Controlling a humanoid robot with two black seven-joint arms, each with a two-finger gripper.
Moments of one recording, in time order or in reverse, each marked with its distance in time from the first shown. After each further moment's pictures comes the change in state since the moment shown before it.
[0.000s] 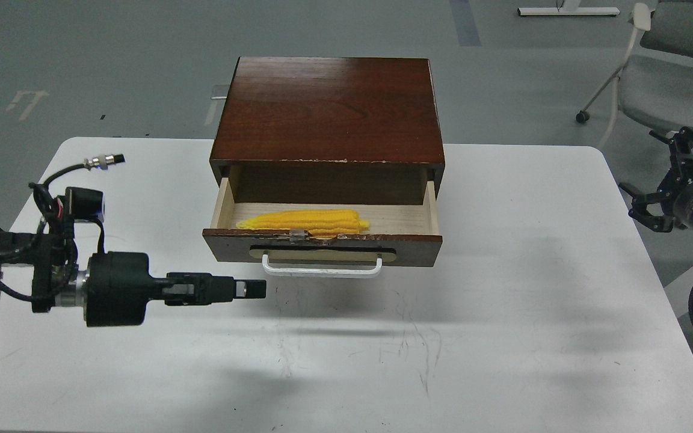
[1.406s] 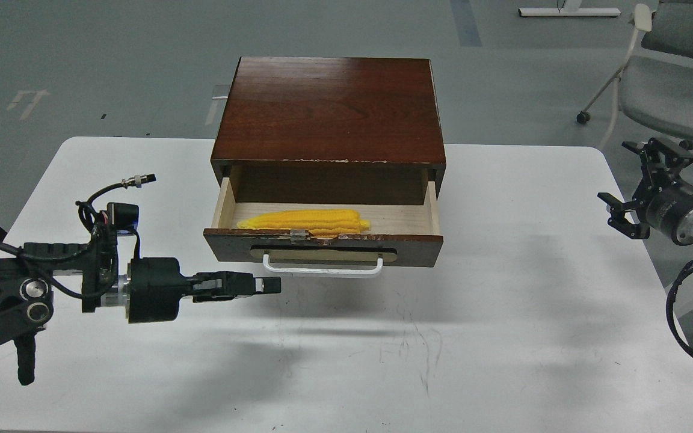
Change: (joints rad) left arm 0.025 -0.200 -0.041 0.234 0.032 0.000 -0.001; right arm -0.001 0.071 -0.002 -0.010 -0.067 -0.067 -0.001
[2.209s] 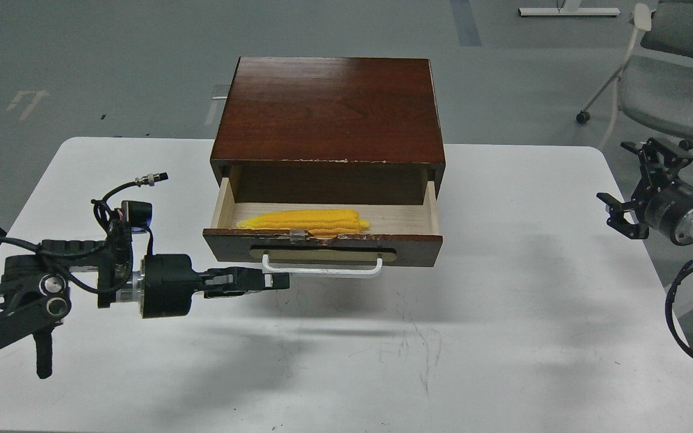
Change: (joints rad) left arm -0.019 -0.067 0.013 0.059 0.007 0.000 0.000; right arm 0.000 0.002 0.000 0.000 -0.009 -0.002 0.000
